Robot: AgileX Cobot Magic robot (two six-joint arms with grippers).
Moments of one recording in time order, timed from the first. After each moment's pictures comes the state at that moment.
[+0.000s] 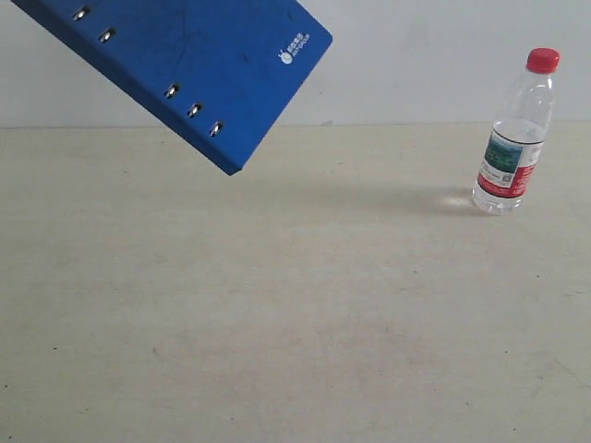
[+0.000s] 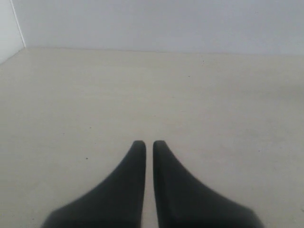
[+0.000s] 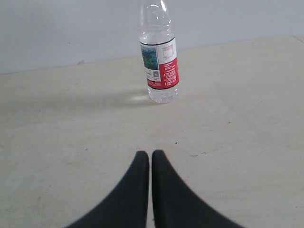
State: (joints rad) left arm 0.02 0.00 0.00 -0.16 0.35 0.16; right arm -0.18 0.00 0.00 0.28 0.34 -0.15
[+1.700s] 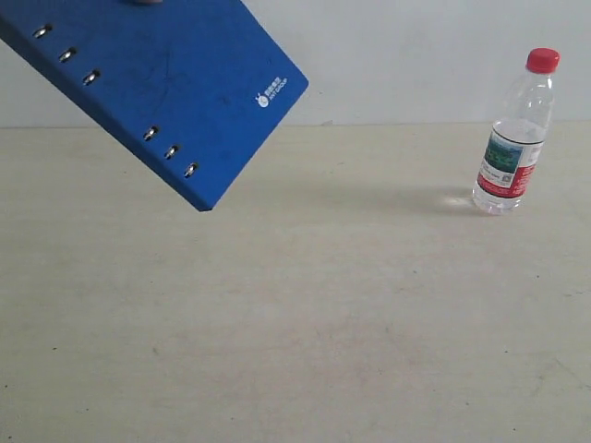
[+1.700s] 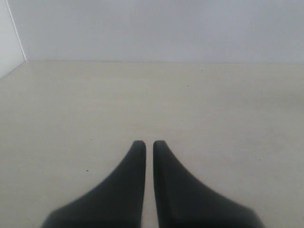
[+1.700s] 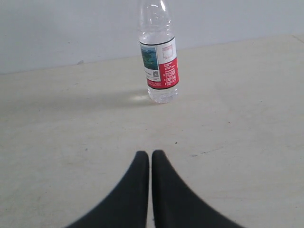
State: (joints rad) left arm 0.02 0.00 0.00 -0.18 0.32 0.20; right arm -0.18 0.00 0.00 0.28 0.34 -0.15
